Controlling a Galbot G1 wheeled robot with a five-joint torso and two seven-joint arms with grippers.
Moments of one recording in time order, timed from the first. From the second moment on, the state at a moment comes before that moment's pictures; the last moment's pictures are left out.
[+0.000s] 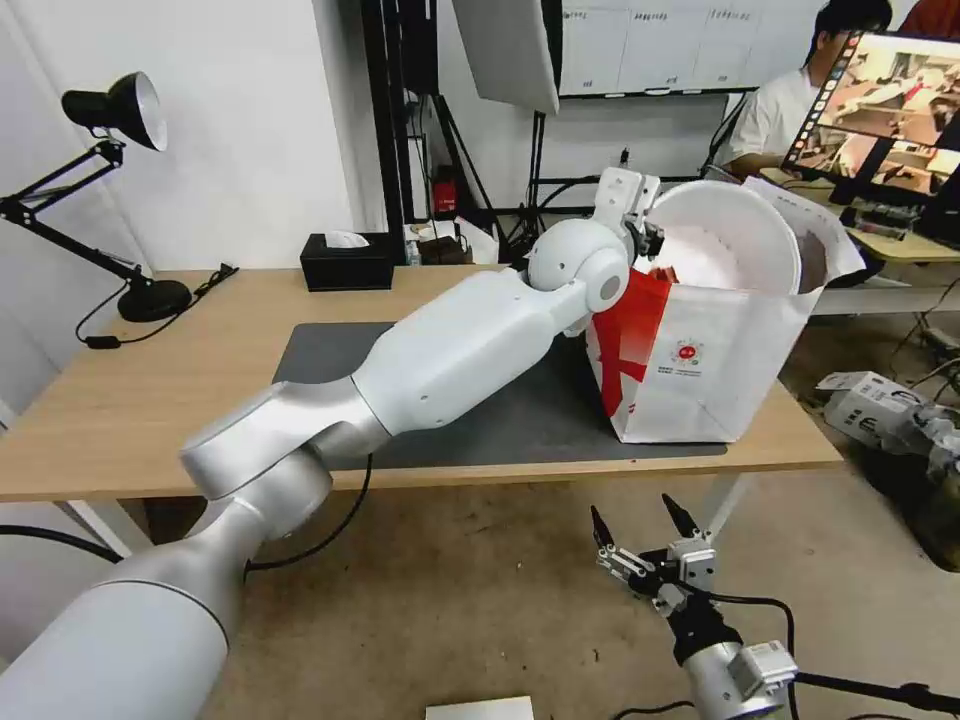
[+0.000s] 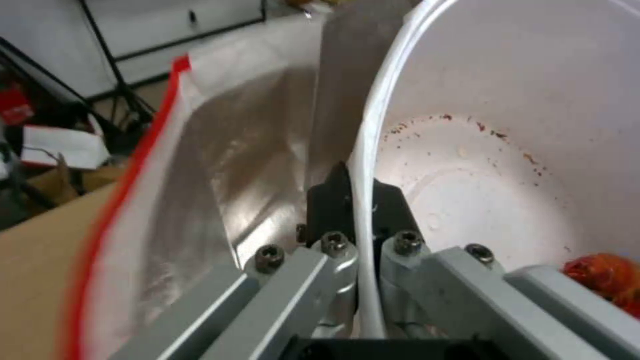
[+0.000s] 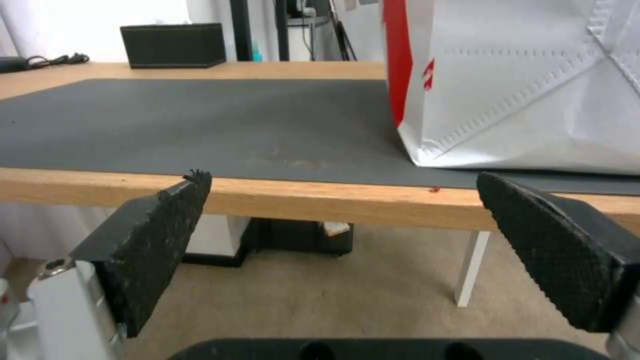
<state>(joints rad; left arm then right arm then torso) -0.14 -1.55 0.54 -1.24 -1.12 0.60 -0.41 -1.74 0.94 0.27 2.19 0.35 0.18 0.35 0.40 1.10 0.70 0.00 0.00</state>
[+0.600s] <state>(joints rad) -0.16 -1.58 0.59 -1.12 -1.16 0.68 -0.37 -1.74 0.94 0.27 2.19 0.35 0.18 0.35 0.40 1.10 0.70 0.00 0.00</state>
